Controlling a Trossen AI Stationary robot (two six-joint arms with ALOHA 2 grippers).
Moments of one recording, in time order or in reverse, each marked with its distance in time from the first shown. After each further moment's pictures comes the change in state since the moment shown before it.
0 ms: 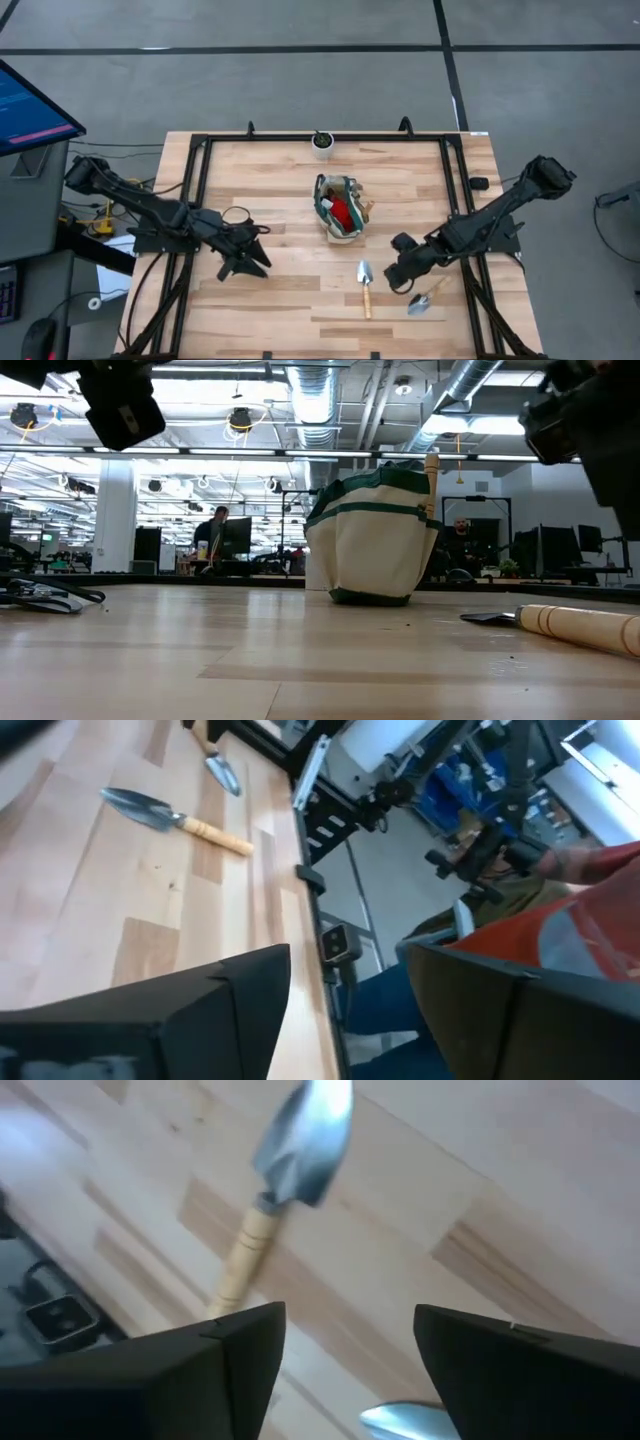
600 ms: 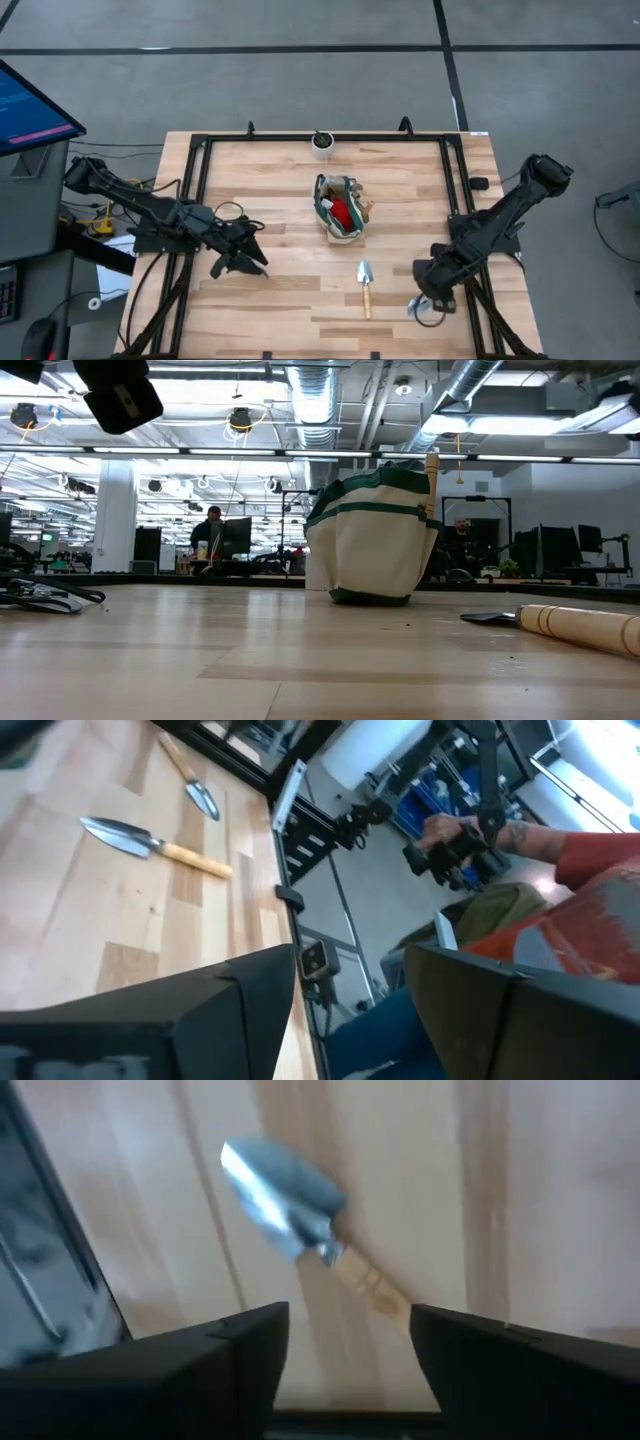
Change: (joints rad) left arm 0.000 -0.070 0.000 0.001 -0.008 0.005; right arm 0.197 0.000 0.076 -0.385 -0.198 -0.610
